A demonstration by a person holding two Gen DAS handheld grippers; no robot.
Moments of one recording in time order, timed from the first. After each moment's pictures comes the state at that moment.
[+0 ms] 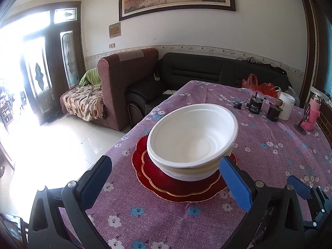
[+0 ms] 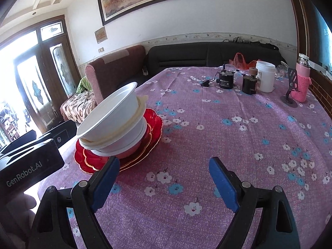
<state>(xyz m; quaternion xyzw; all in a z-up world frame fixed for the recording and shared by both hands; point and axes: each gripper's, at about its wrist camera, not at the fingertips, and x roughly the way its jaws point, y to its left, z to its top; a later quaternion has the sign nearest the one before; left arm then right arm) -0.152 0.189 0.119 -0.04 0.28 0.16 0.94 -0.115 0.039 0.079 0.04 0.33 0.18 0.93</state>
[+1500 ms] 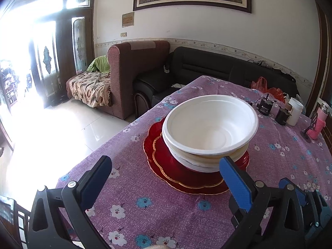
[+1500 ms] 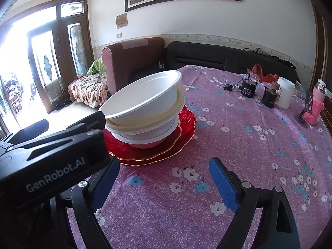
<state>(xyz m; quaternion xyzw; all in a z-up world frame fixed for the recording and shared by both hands) -0.160 0.213 0.097 -0.09 0.30 0.19 0.93 -0.131 0.098 0.076 -0.05 0.32 0.22 0.92</state>
